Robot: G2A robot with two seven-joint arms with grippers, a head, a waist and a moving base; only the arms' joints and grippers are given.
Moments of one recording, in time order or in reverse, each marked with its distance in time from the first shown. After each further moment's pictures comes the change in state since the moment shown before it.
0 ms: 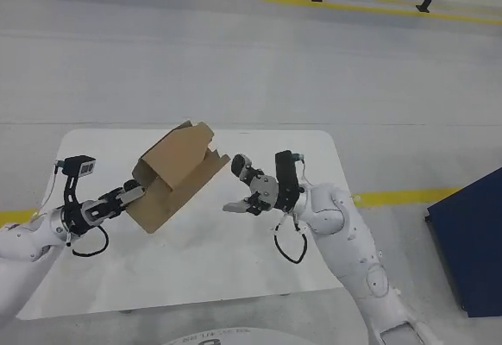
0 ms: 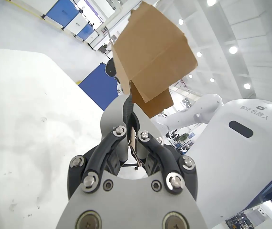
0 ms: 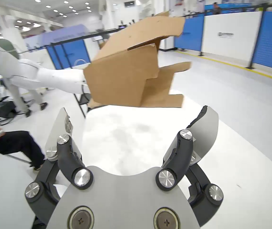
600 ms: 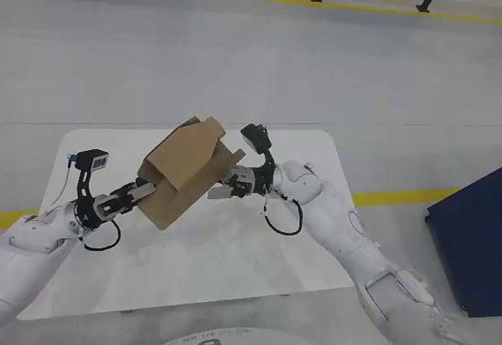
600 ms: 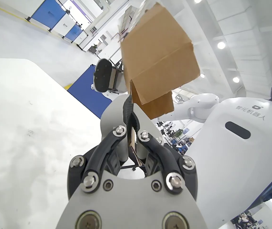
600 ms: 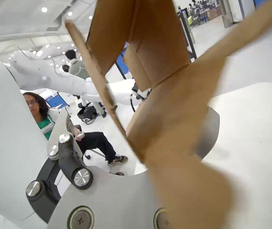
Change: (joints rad) left arm -0.071 -0.025 0.089 0.011 -0.020 -0.037 0.037; right arm 0.338 0.008 -0.332 0.253 0.825 0.004 0.471
